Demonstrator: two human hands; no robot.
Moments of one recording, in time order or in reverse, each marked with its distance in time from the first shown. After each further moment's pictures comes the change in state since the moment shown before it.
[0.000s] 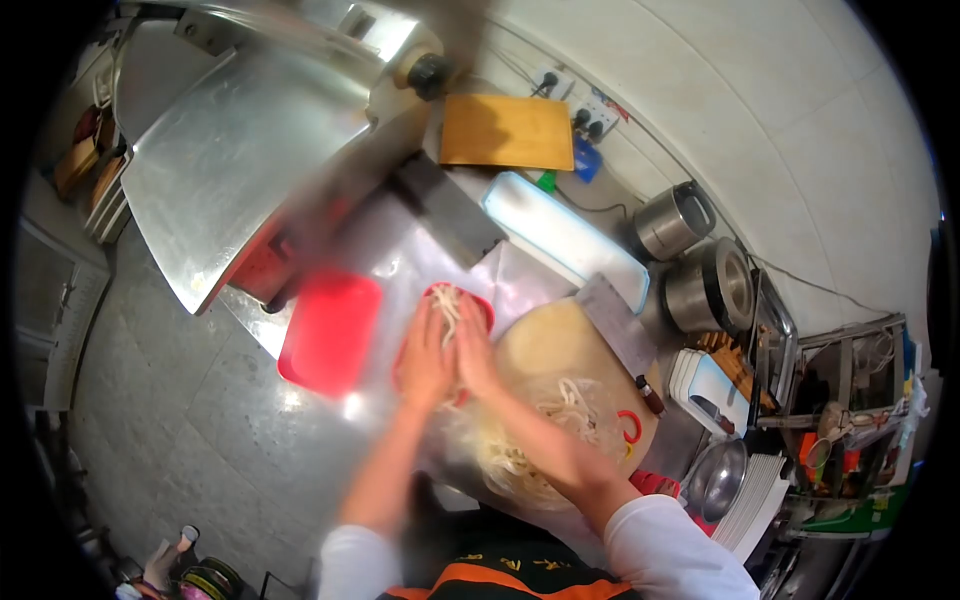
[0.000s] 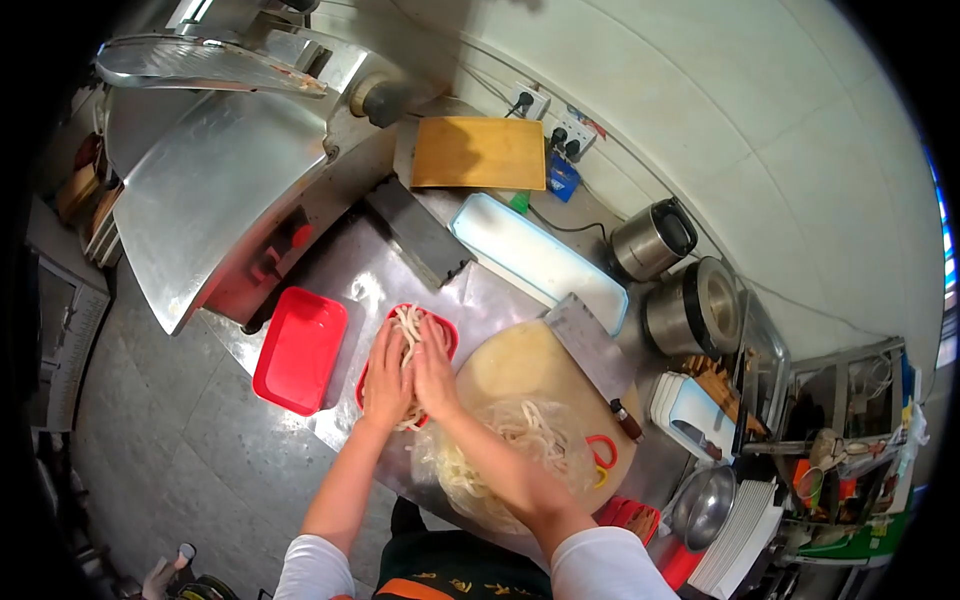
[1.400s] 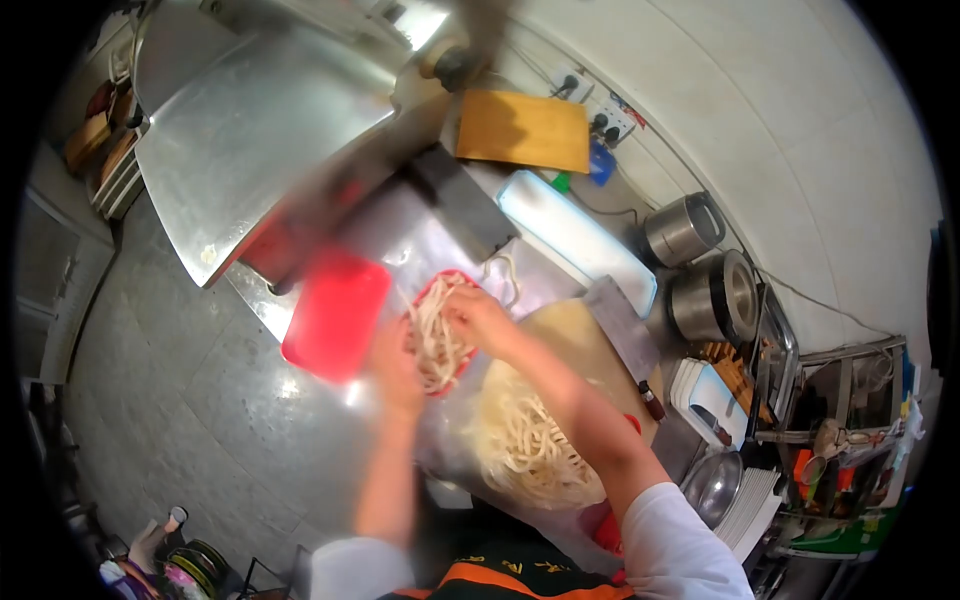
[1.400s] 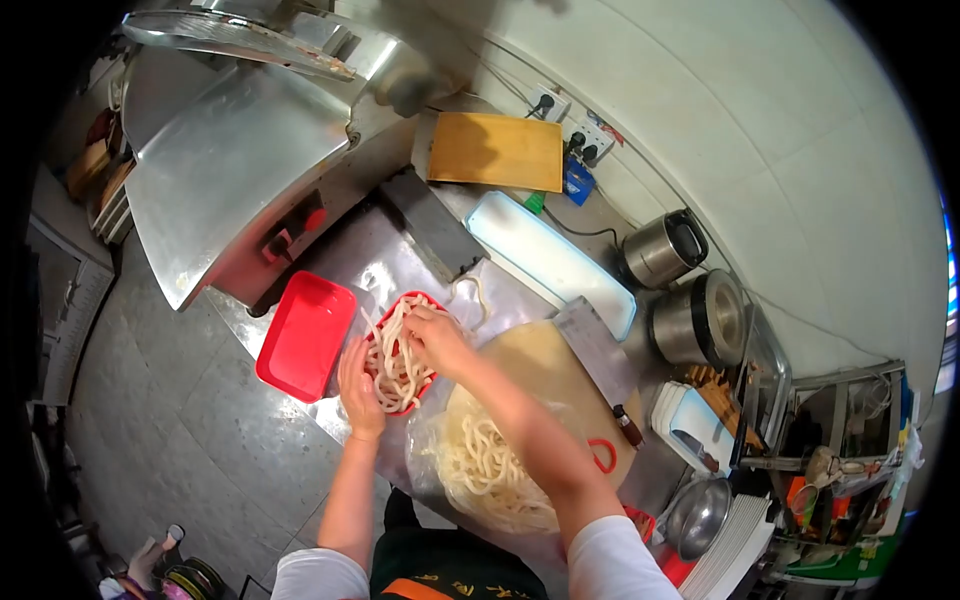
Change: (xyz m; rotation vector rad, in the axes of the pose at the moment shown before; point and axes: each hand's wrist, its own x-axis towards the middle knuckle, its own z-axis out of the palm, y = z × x) left_hand -0.038 -0.028 -0.016 -0.120 0.330 -0.077; right_hand 0.054 -0.025 -0.026 -0.256 -0.387 -0.506
